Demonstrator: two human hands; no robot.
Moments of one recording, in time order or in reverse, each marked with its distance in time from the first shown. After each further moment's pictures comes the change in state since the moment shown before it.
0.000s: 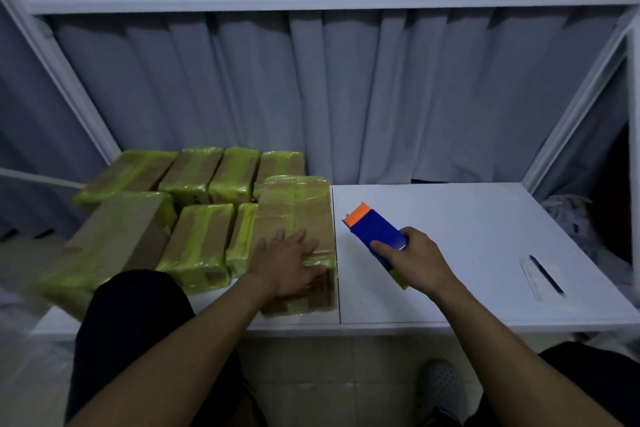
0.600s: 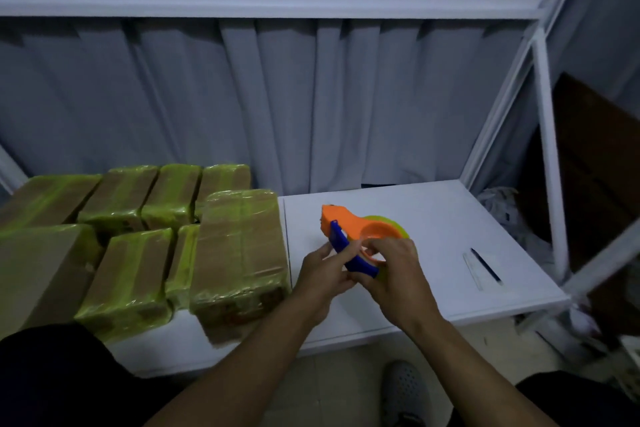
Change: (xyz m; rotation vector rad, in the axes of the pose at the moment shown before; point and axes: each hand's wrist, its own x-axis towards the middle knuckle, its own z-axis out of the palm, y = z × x) left_hand 0.033 0.148 0.001 -1.765 -0.151 -0.124; right_hand -0.021 0.041 -0.031 -0.192 0.295 -0.402
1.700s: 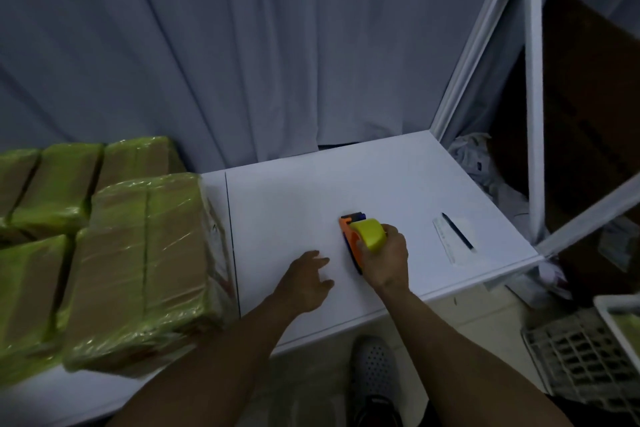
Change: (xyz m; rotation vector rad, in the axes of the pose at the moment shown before) left_hand 0.150 -0.110 0.013 1.168 -0.189 0.065; right_hand 0.045 0.172 0.051 0.124 0.133 0.754
